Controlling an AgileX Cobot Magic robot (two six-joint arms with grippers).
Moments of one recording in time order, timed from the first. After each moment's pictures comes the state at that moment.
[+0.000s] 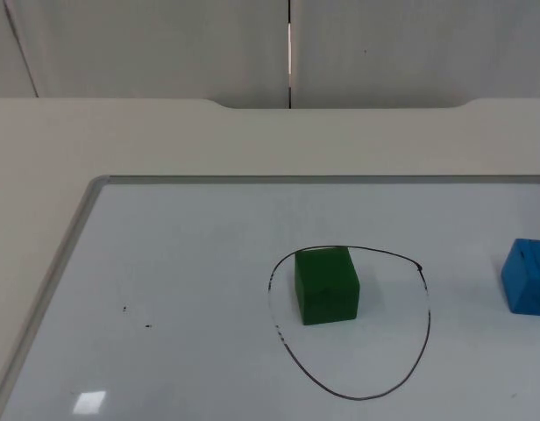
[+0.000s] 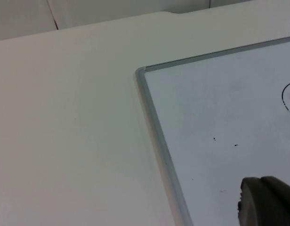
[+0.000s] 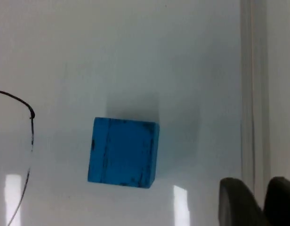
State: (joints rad) right arm -0.02 1.42 -0.81 0.17 0.58 -0.06; left arm -0.21 0.00 -0.50 0.00 1.07 0.04
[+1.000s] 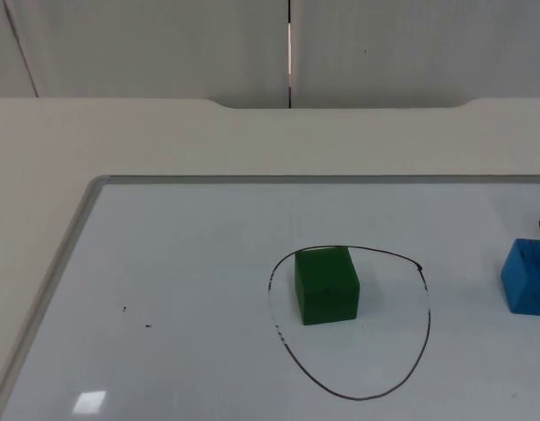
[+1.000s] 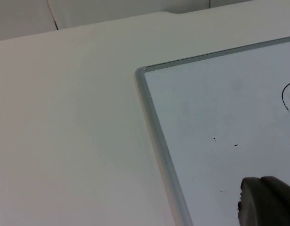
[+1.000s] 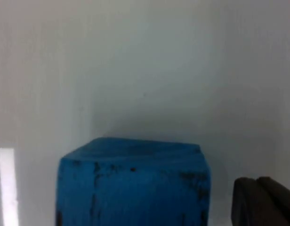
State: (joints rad) right arm 0.09 1.83 -0.81 0.15 0.31 0.05; left arm -0.21 0.00 -0.50 0.00 1.07 0.04
